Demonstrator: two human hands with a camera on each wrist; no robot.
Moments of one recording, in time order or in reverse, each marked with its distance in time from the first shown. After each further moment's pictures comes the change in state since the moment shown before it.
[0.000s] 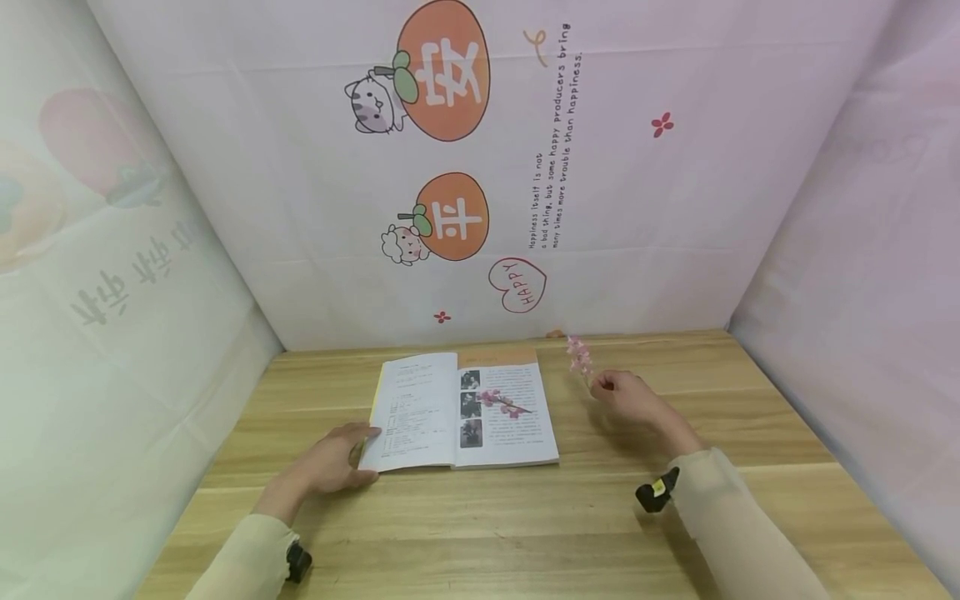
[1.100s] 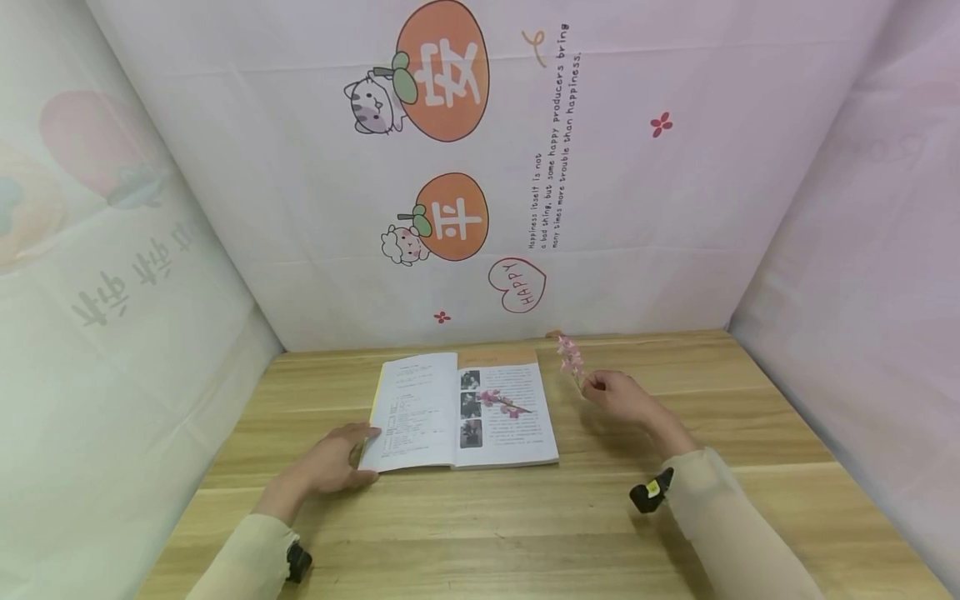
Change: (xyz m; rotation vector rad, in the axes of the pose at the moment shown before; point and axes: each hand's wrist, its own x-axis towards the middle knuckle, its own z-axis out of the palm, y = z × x) left_hand -0.001 -0.001 0.001 0.004 0.004 0.005; right_hand 0.002 -0.013 0.008 0.028 -0.013 -0.008
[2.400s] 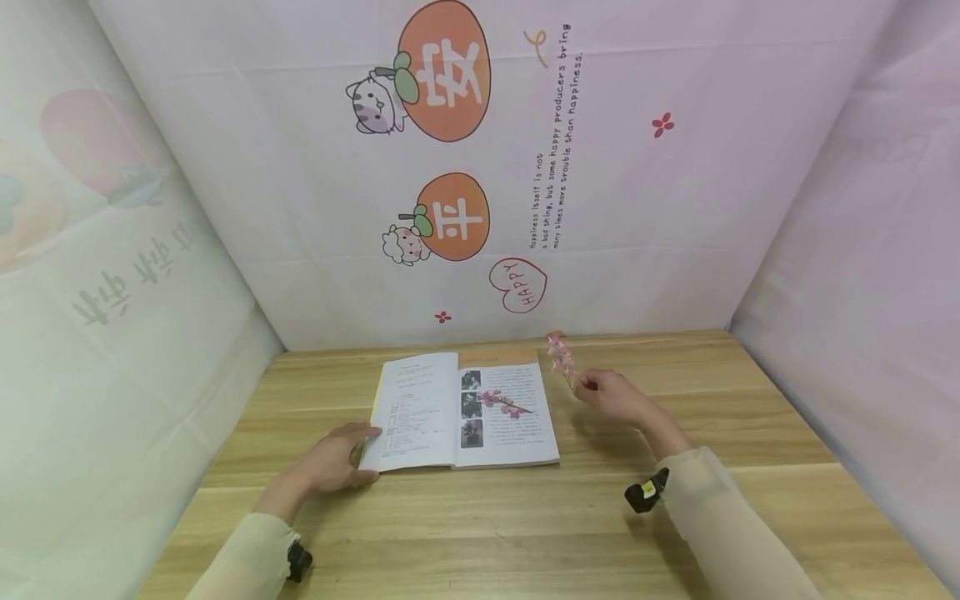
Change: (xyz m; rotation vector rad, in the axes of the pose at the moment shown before) left_hand 0.001 -0.001 0.000 -0.012 -0.001 0.003; right_hand 0.000 -0.017 0.003 0.017 -0.020 -0.044
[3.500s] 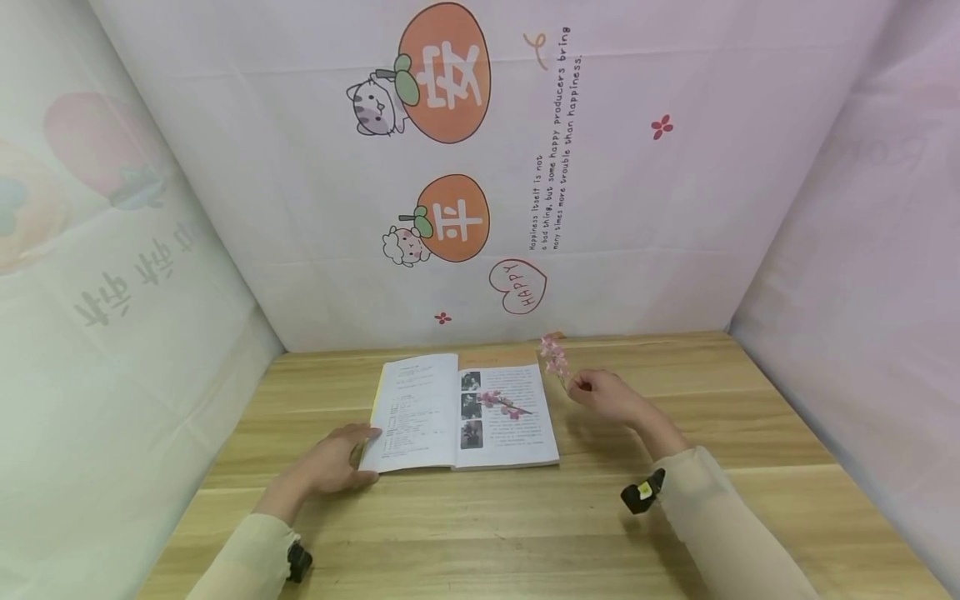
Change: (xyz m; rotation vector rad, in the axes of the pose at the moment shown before) left_hand 0.001 -0.003 0.003 0.025 0.002 -0.012; right_hand 0.002 -0.010 0.002 -0.029 -0.004 -0.015
